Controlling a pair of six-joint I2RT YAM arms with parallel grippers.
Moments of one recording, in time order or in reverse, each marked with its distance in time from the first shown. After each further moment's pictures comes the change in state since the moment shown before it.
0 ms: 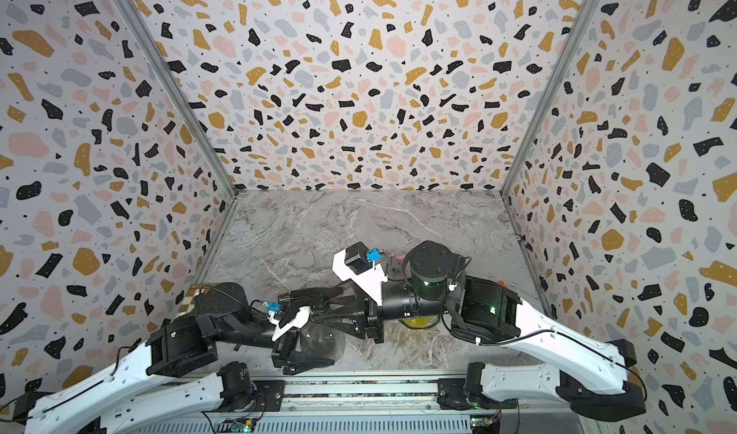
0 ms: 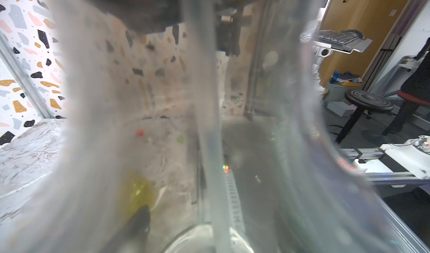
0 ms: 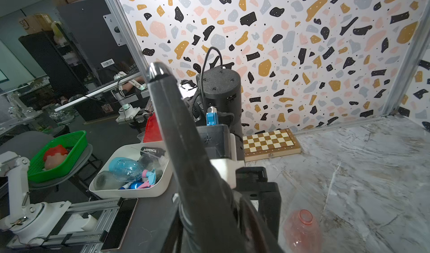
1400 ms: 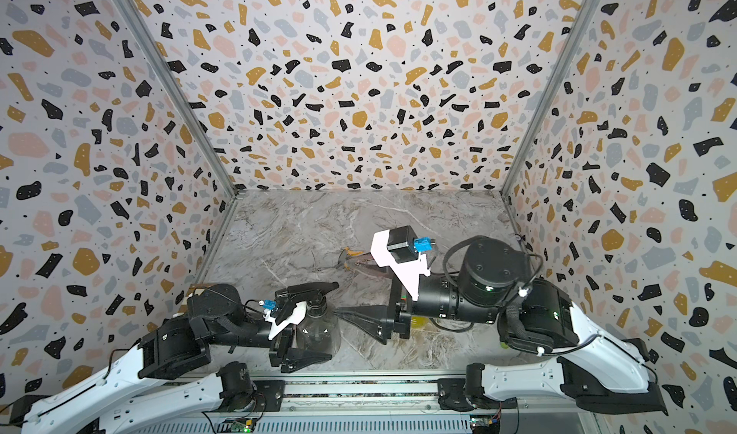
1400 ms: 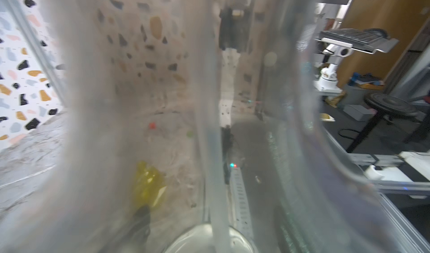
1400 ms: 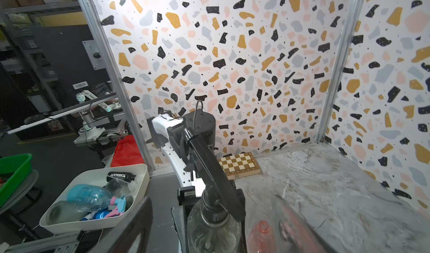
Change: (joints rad) left arm -0.002 -0.015 0.017 -0.063 -0.031 0.009; right arm 0.106 -0.002 0.284 -0.194 0.274 -0.106
